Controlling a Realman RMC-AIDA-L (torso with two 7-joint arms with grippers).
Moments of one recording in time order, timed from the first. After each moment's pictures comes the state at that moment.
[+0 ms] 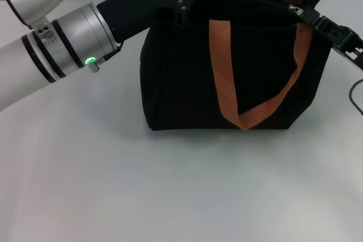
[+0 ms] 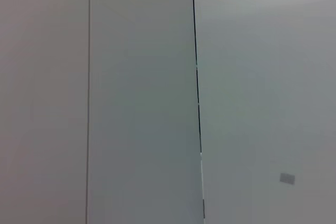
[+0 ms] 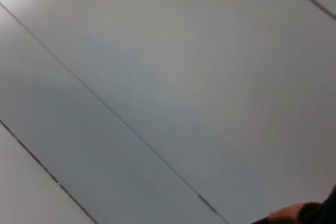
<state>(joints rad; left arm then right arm) -0.60 -2.08 1.45 0.54 0.84 1.23 -0.89 0.47 2.08 -0.46 -0.27 -1.54 -1.57 1.50</state>
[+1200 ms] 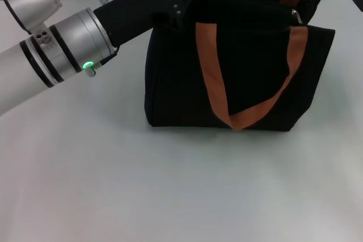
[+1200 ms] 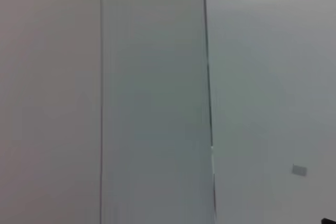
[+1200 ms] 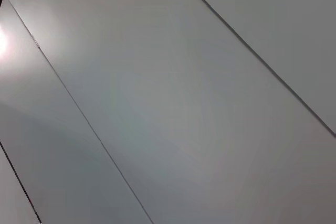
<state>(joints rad) -0.59 -2.08 1.45 0.53 0.83 1.22 -0.88 0.40 2.08 -0.27 -0.23 -1.52 -1.73 1.25</state>
